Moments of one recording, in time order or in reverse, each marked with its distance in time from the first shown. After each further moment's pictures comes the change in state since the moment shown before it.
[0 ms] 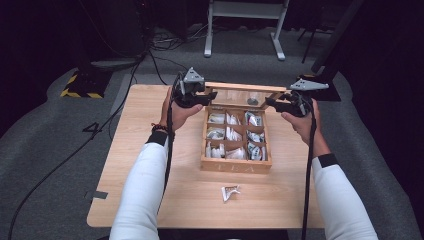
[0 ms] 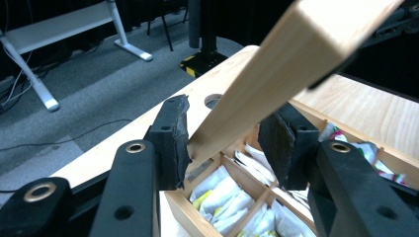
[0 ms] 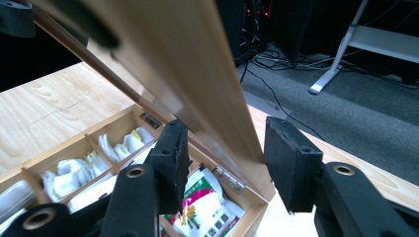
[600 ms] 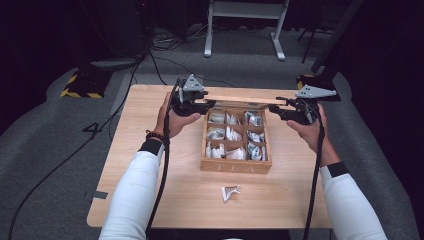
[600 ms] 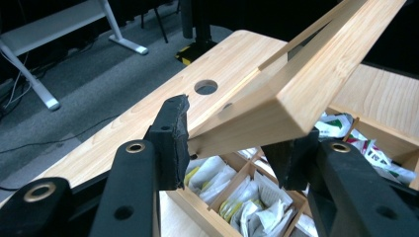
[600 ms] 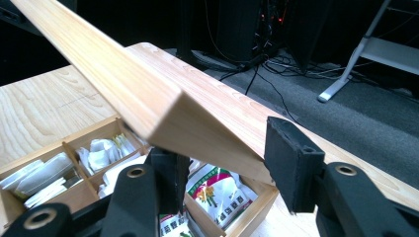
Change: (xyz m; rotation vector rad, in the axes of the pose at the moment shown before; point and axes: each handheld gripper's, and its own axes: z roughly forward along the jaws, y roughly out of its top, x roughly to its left) left arm -0.020 -0.005 -0.020 0.049 -0.004 0.063; right arm 0.016 -0.004 -0.028 -0.009 0.042 -0.068
